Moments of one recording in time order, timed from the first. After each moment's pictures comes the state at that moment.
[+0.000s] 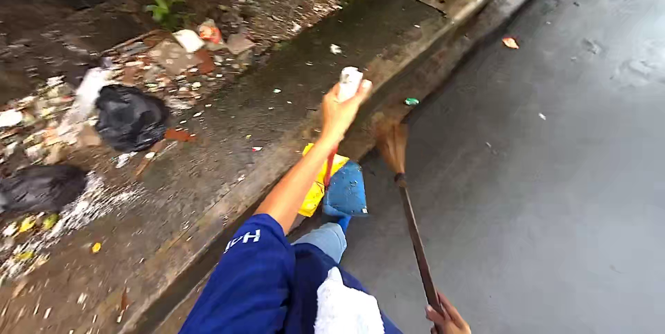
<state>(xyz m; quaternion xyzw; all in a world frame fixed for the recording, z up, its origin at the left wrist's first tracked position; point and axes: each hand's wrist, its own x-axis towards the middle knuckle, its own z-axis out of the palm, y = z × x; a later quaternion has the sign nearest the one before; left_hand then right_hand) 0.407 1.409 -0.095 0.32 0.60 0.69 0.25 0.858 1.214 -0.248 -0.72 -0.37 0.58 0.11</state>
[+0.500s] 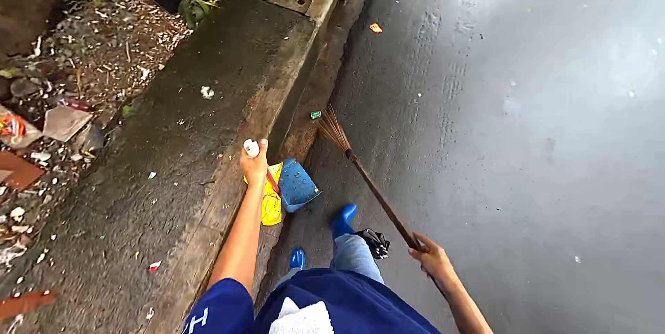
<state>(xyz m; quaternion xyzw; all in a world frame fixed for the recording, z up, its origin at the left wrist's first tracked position) 0.442 1.825 -0.195 0.29 0.74 0.54 0.27 0.902 1.676 -0.179 -0.79 -0.42 0.43 0.07</state>
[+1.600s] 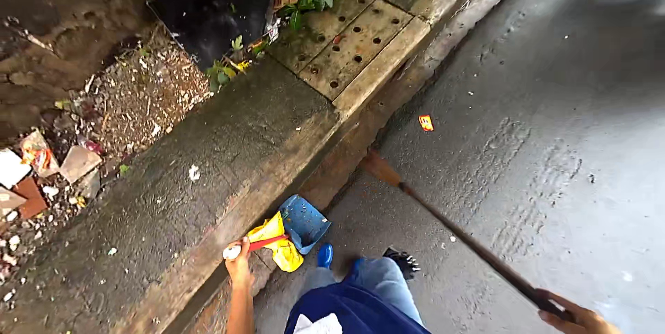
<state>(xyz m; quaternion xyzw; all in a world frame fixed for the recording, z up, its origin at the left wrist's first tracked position) 0.553 2.391 -0.172 -0.11 0.75 0.62 0.20 1.132 2.630 -0.009 -0.71 -0.60 0.34 -0.15</state>
